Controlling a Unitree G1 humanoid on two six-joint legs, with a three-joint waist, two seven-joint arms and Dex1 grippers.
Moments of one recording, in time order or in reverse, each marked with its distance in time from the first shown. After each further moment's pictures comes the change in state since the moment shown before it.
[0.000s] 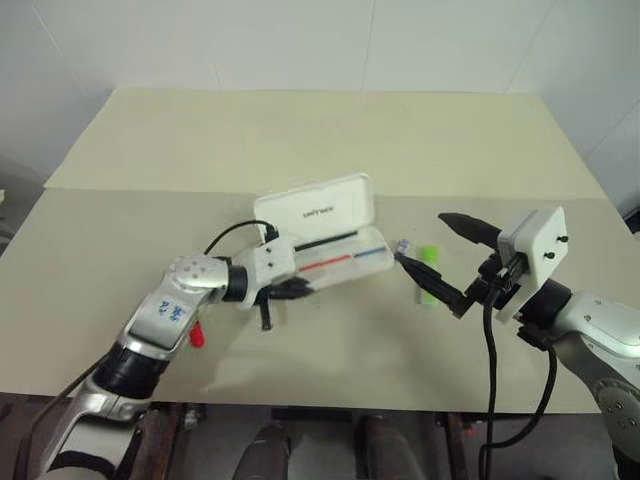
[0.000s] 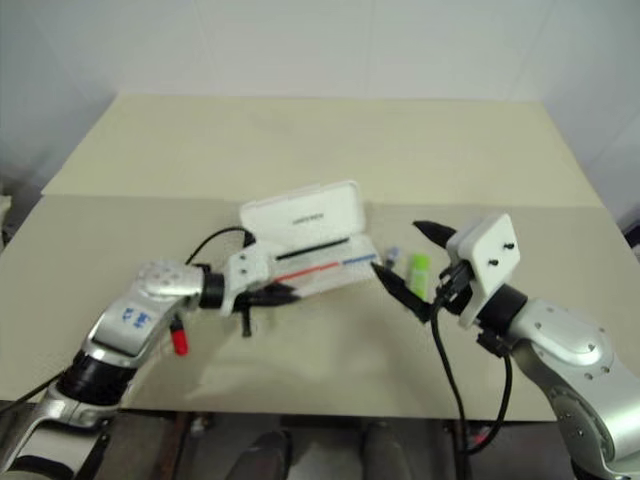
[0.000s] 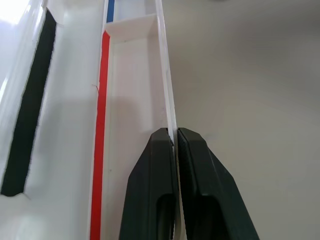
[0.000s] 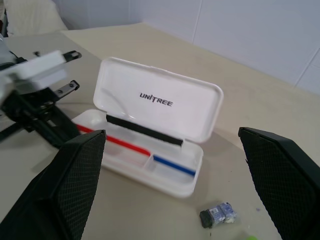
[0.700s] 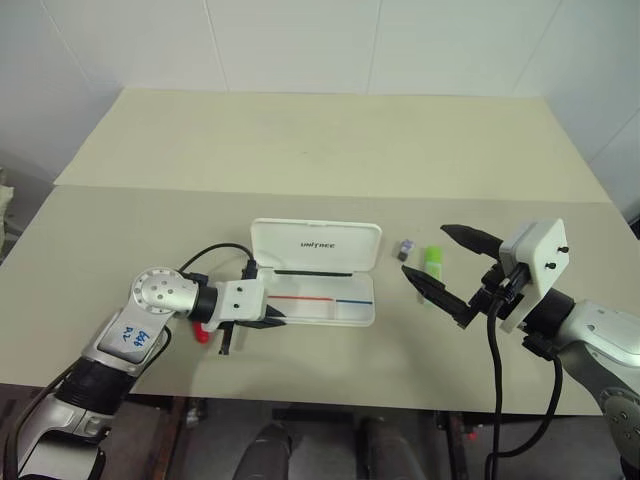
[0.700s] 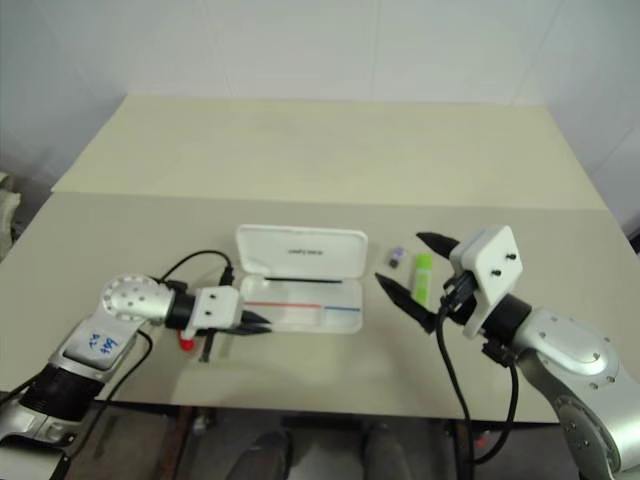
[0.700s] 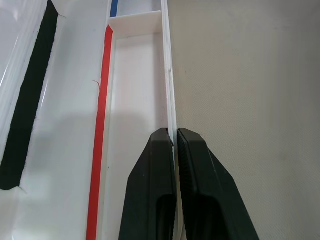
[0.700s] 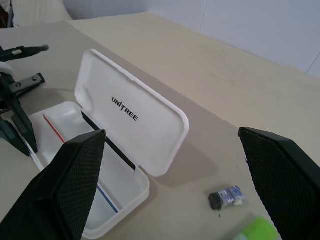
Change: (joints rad) left arm 0.071 0.083 0.012 0.171 0.082 -0.401 -0.127; right arm 0.047 -0.004 -0.016 -0.017 0.008 -0.007 0.007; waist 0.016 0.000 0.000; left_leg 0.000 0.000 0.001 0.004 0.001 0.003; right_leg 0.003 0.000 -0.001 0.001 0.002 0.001
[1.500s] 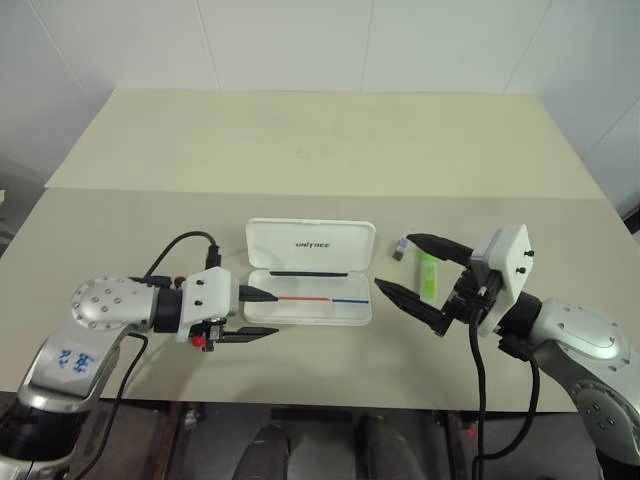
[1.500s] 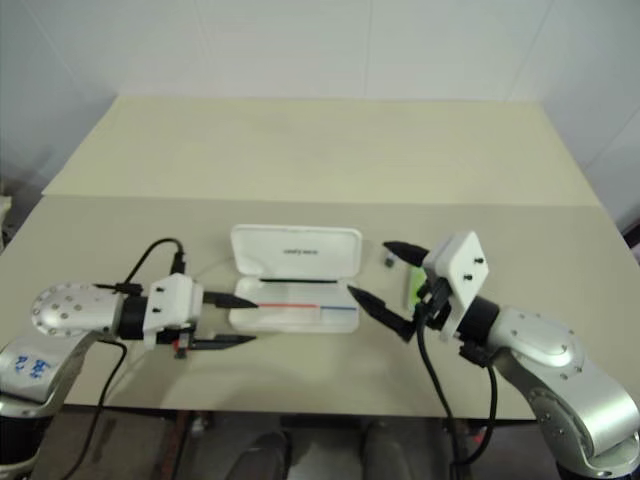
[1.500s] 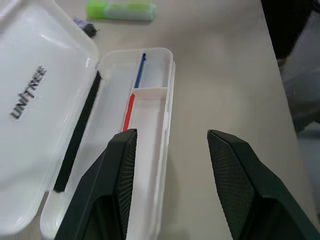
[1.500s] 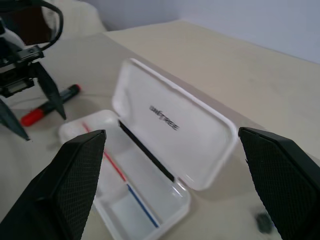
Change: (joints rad) left arm 0.259 0.085 0.325 -0.459 -0.270 0.337 0.094; right arm -0.061 0.022 0.127 0.041 0.023 -0.039 0.123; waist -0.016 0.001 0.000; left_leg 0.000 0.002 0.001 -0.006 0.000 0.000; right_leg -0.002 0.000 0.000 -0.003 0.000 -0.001
